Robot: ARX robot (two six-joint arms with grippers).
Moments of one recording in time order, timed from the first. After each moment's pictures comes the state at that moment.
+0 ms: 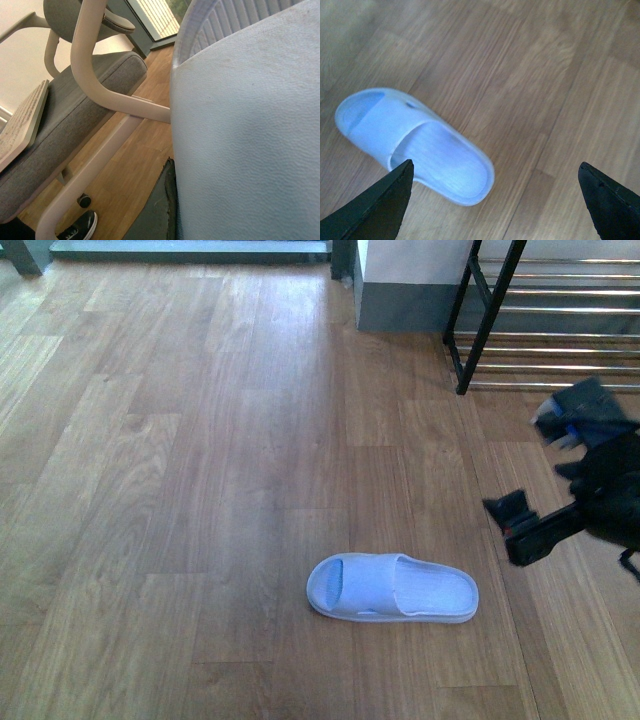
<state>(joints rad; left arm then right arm) 0.30 1.30 0.18 1.00 -0.34 0.51 -0.05 2.35 0.67 0.90 -0.16 -0.35</state>
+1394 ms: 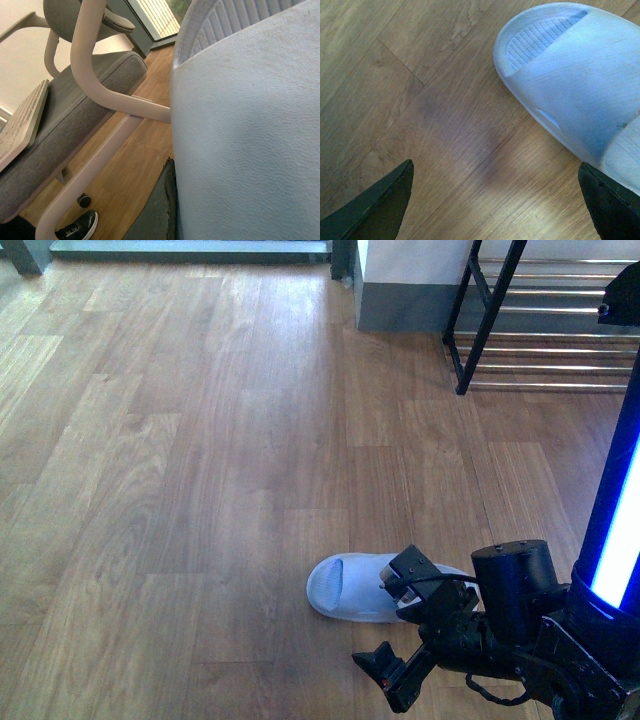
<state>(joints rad) 0.30 1.30 0.18 1.00 -0.34 0.51 0.16 2.85 0.89 0.99 -0.49 -0.24</state>
